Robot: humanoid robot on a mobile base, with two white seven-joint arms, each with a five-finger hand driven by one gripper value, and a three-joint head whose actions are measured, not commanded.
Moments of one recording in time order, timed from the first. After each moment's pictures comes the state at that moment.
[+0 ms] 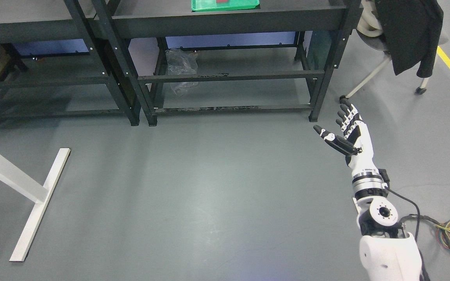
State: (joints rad) left arm 0.00 0.00 -0.13 0.00 0.13 -0.12 -0.17; right arm -0.14 0.00 0.01 -1.38 -0.11 -0.09 0.01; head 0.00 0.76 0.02
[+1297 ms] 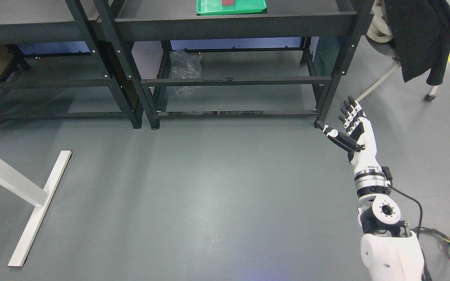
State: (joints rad) left arm 0.00 0.00 -0.13 0.00 0.13 -0.12 -0.17; right arm -0.14 0.00 0.00 -1.42 -0.11 -0.07 0.00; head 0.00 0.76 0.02
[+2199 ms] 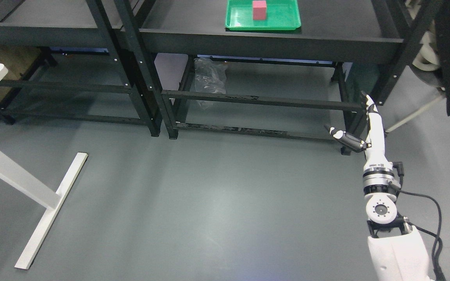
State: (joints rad) left arm 0.00 0.00 -0.13 0.00 0.13 -0.12 -0.17; right arm -0.14 -0.07 0.06 -1.45 0.33 -0.06 -0.20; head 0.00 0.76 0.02
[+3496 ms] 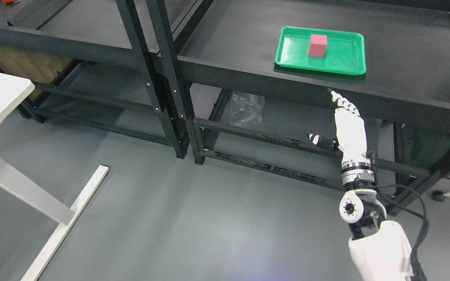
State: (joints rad) left arm 0.00 0.00 -0.13 0.00 0.13 -0.12 -0.17; right arm -0.14 -0.02 0.15 -1.54 0.94 0.08 -0.20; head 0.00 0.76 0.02
